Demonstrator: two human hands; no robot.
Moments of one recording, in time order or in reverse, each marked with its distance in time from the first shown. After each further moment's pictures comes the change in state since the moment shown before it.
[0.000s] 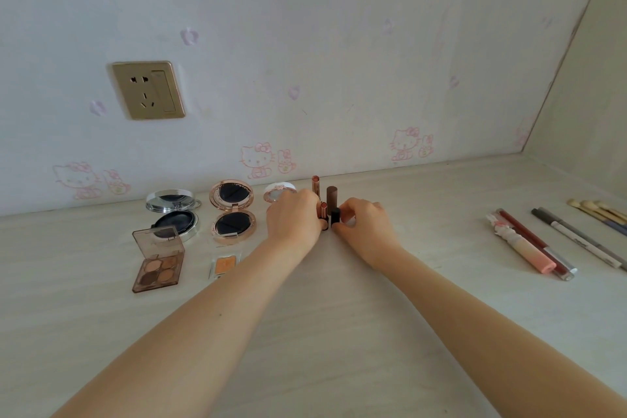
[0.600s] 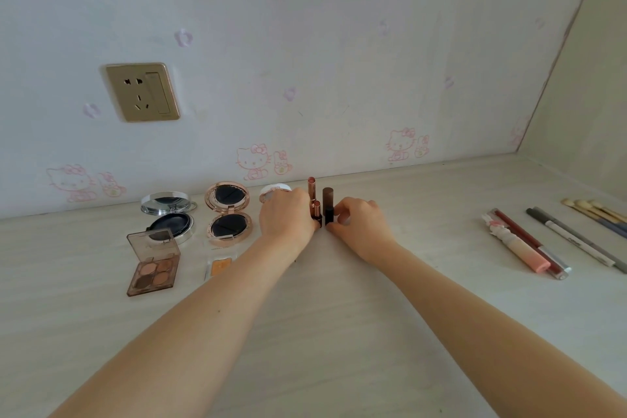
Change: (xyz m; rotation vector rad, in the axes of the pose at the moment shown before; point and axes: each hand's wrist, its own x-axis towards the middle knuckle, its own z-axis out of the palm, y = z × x) left_hand 0.007 -0.001 -0.001 0.114 0.055 -0.031; right_hand 0.006 -0.002 -0.004 -0.041 -0.041 0.021
